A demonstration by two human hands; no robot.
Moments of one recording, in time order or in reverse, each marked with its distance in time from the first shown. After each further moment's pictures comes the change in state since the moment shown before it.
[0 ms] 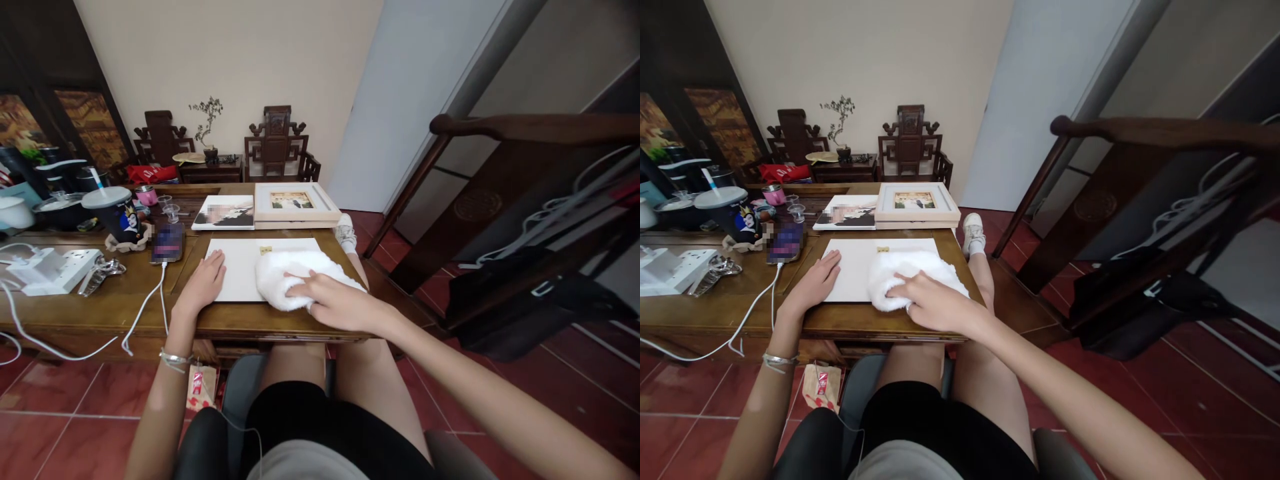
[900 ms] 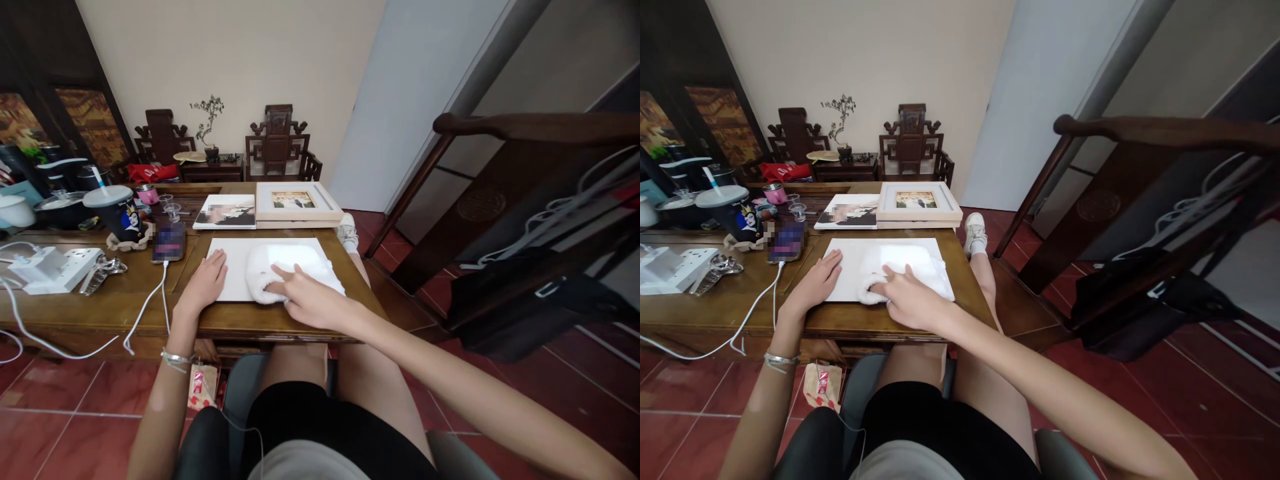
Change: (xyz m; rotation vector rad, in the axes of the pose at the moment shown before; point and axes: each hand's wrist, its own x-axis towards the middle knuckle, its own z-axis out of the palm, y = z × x) left_hand 0.000 -0.004 0.003 -0.017 0.024 0.012; right_hand 0.031 -0.018 0.013 -0.082 -0.091 0.043
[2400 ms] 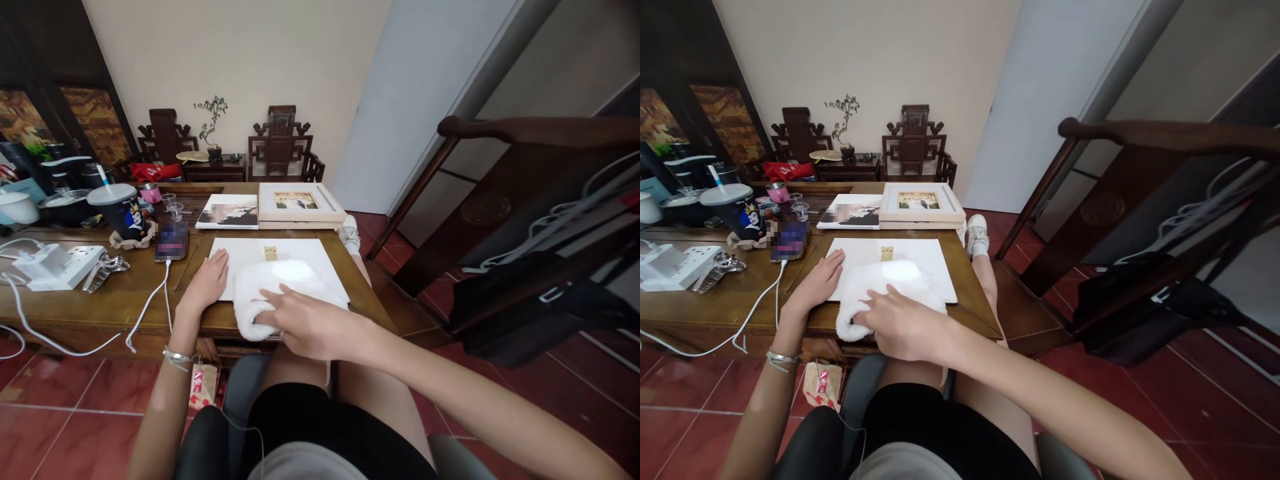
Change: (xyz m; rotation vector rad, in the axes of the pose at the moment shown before) left_hand -0.001 0.001 -0.001 0.014 -0.012 -0.004; right_hand -0.012 -0.036 -0.010 -0.067 -0.059 -0.214
